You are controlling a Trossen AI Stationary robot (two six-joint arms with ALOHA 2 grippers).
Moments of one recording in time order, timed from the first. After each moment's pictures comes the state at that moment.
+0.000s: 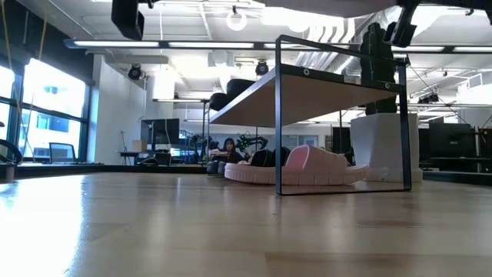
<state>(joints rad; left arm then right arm) -0.38 1.26 0.66 0.58 -0.77 1.73 0.23 0.64 0.39 0.42 0.18 0.93</state>
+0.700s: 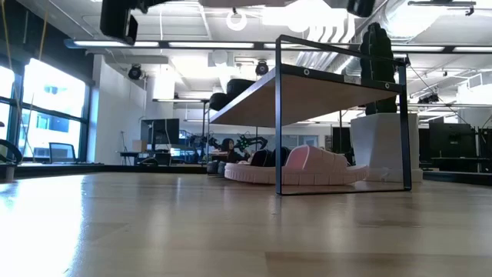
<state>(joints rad) -0.38 1.26 0.67 0.47 -0.75 1.78 0.12 0.95 0.81 0.10 -0.03 0.84</state>
